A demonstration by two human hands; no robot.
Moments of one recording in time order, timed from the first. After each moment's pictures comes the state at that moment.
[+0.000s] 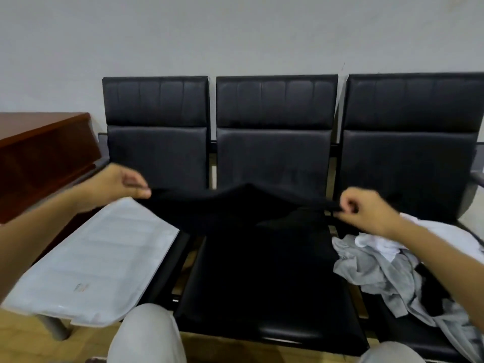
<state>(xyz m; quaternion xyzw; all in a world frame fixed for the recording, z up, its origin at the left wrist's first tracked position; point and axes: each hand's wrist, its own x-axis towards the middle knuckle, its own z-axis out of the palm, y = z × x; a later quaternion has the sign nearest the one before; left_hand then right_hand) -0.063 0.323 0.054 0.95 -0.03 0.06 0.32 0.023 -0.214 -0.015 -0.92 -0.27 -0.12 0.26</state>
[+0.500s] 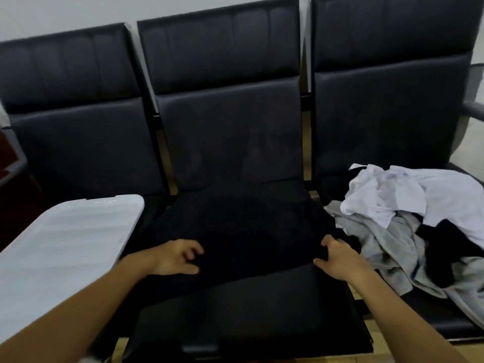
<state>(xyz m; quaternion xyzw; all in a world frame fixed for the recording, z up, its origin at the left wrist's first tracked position) 0.050 0.175 -0.167 0.93 -0.09 -0.31 0.19 0.040 -0.221 -0.229 -0.96 0.08 0.16 0.22</state>
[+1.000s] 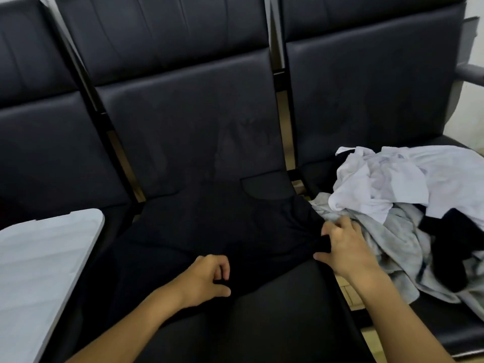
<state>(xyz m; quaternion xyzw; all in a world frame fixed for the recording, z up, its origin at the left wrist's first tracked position) 0.073 0.061 -0.219 0.92 -0.12 -0.28 0.23 0.068 -0.252 -0.241 -0.98 0.10 0.05 0.17</state>
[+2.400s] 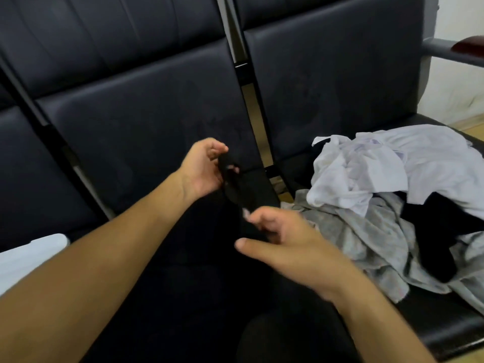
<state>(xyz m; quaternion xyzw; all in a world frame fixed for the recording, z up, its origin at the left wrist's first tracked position) 0.233 -0.065 -0.123 0.62 0.09 -0.22 0.75 0.043 -0.202 -0.143 -0.70 -0.05 0.08 0.70</state>
